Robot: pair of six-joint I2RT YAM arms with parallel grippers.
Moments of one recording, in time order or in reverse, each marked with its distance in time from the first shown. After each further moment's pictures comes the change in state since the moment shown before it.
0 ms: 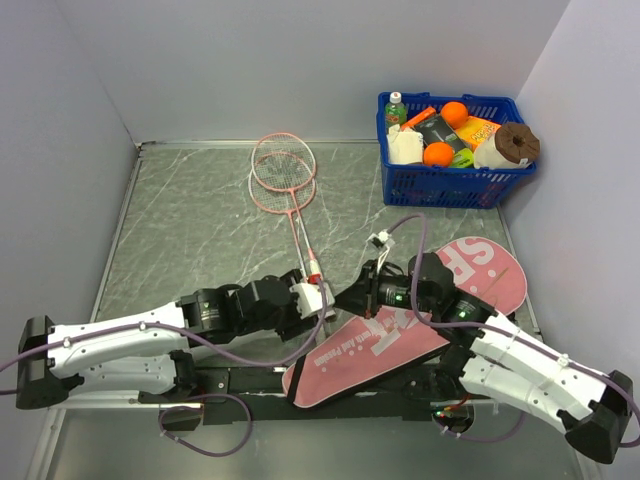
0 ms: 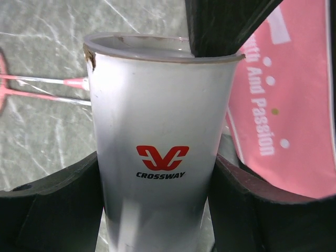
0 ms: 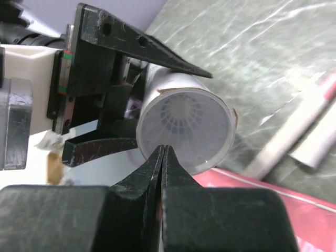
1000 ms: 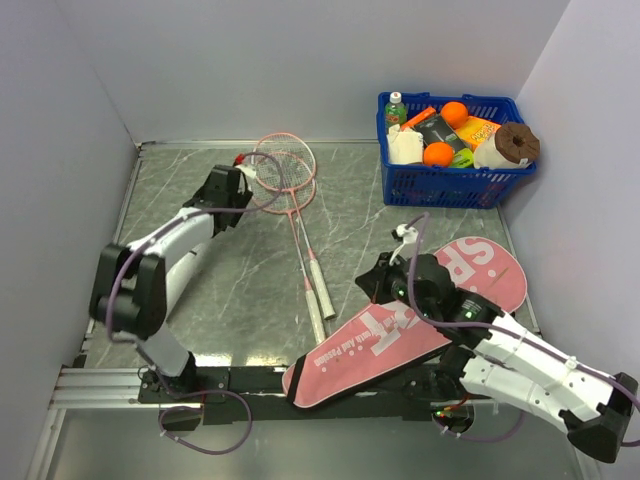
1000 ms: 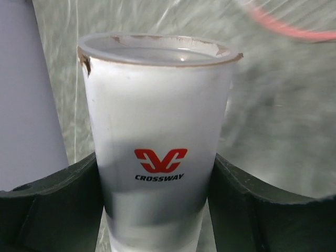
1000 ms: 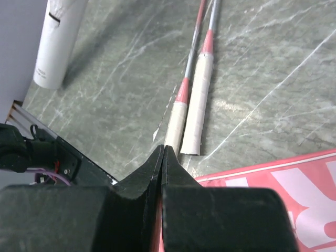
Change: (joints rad) left arm 0.925 0.599 0.298 0.245 -0.195 0.218; right arm 0.026 -0.034 0.093 -0.316 0.600 -0.050
